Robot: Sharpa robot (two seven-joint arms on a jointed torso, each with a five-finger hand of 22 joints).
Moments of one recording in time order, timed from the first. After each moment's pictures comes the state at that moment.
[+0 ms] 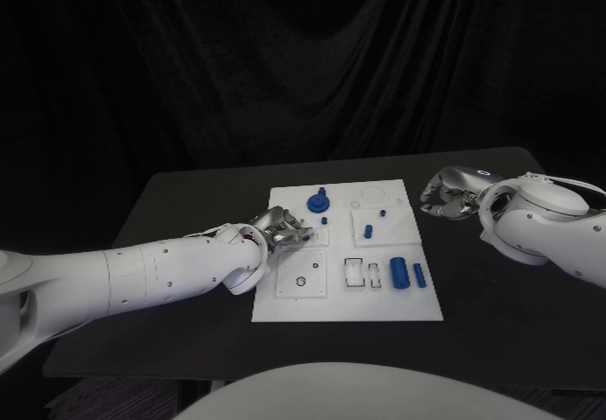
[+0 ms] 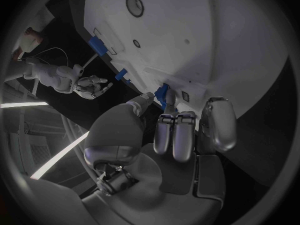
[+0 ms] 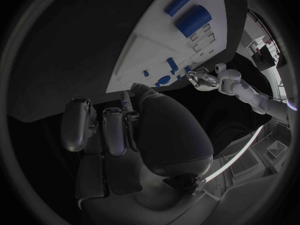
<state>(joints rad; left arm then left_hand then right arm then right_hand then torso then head) 1.04 -0.67 -0.21 1.36 -0.93 -0.56 -0.21 0.94 -0.03 0.38 0.09 0.23 0.90 0.08 0.14 1.10 1.47 -0.02 1.58 1.31 1.46 -0.08 1.57 1.31 0.08 1.47 0.03 1.22 1.31 1.32 -0.86 -0.25 1.47 -1.42 -0.24 -0.32 1.47 -0.04 0.25 0.23 0.34 0.81 0.15 0.22 0.16 1.46 0.06 1.51 1.31 1.47 -0.02 1.44 1.31 0.05 1.45 0.09 1.27 1.31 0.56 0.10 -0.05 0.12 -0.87</state>
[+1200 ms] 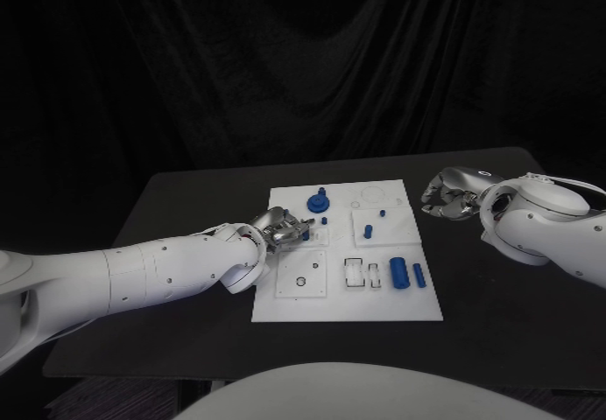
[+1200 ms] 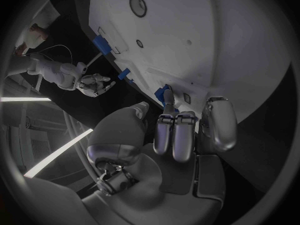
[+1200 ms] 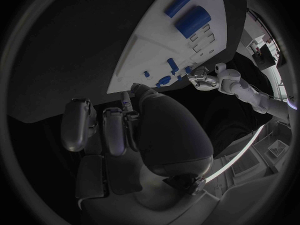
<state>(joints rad) 1.04 -0.67 -0.21 1.33 -0.87 -0.53 -0.14 0.89 0.07 0.19 0.29 0.17 0.89 0.05 0.28 1.25 1.46 -0.03 1.58 1.31 1.46 -0.08 1.57 1.31 0.08 1.46 0.03 1.21 1.31 1.32 -0.86 -0.25 1.47 -1.41 -0.23 -0.33 1.47 -0.04 0.25 0.23 0.34 0.81 0.15 0.22 0.16 1.46 0.06 1.51 1.31 1.47 -0.02 1.44 1.31 0.05 1.45 0.09 1.27 1.31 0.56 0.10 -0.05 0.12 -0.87</state>
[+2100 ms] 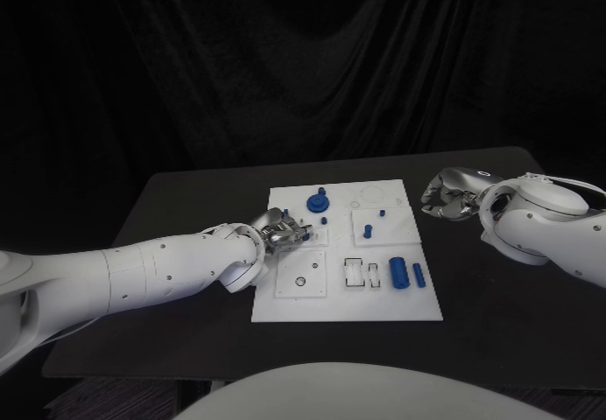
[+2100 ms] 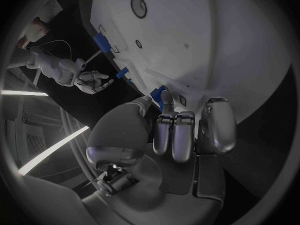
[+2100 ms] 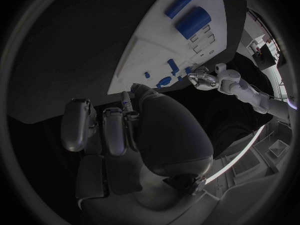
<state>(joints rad) 1.04 -0.67 -0.21 1.32 -0.82 -0.50 -0.14 1.05 0.01 0.18 0.26 0.31 0.88 0.03 0.44 1.31 1.47 -0.04 1.58 1.31 1.47 -0.09 1.57 1.31 0.08 1.47 0.02 1.23 1.31 1.32 -0.86 -0.25 1.47 -1.41 -0.22 -0.33 1.47 -0.04 0.25 0.23 0.34 0.81 0.15 0.22 0.16 1.46 0.06 1.51 1.31 1.47 -0.02 1.44 1.31 0.05 1.45 0.09 1.27 1.31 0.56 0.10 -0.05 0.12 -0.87</state>
